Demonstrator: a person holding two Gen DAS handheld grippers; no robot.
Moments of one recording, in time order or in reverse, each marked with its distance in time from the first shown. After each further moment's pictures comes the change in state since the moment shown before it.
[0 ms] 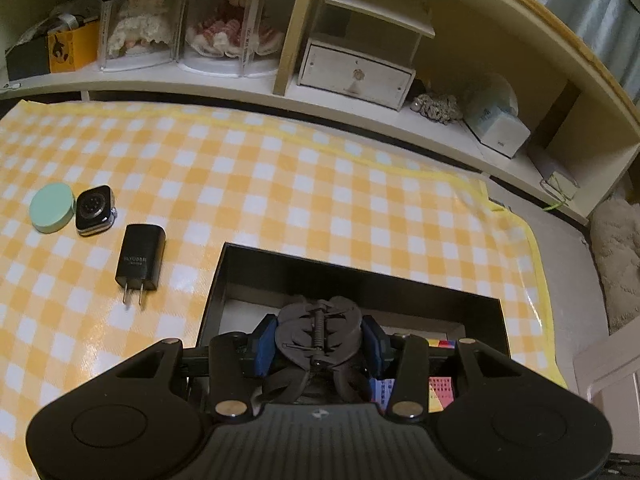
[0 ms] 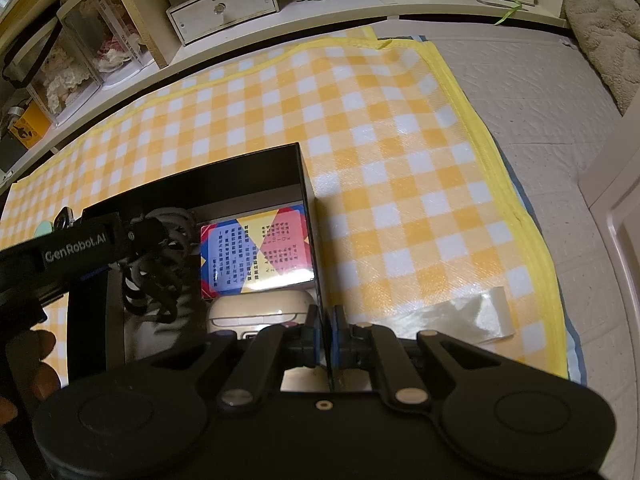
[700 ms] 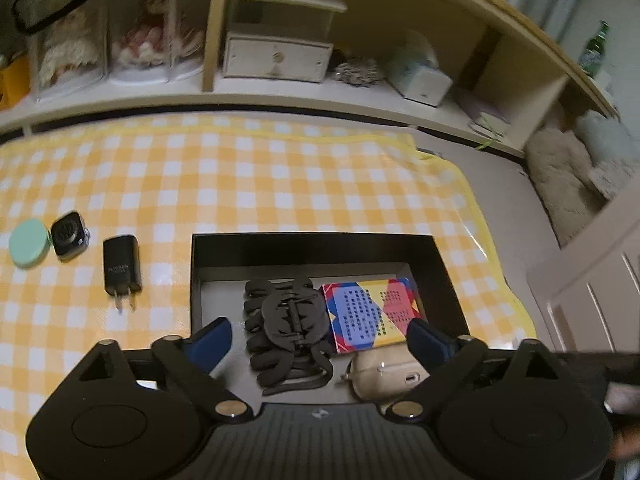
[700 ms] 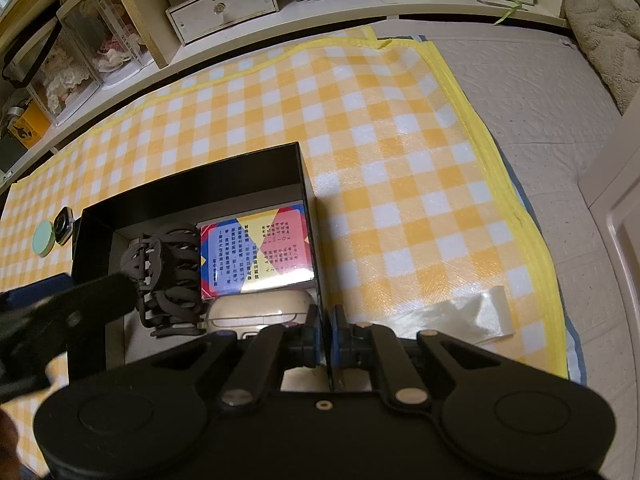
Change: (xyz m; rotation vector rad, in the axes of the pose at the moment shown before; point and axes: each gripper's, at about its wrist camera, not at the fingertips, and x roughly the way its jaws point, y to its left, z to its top) left arm -0.044 -0.003 -0.004 0.225 0.082 -0.146; right arm 0.000 0.000 0.000 0.000 0.000 0.000
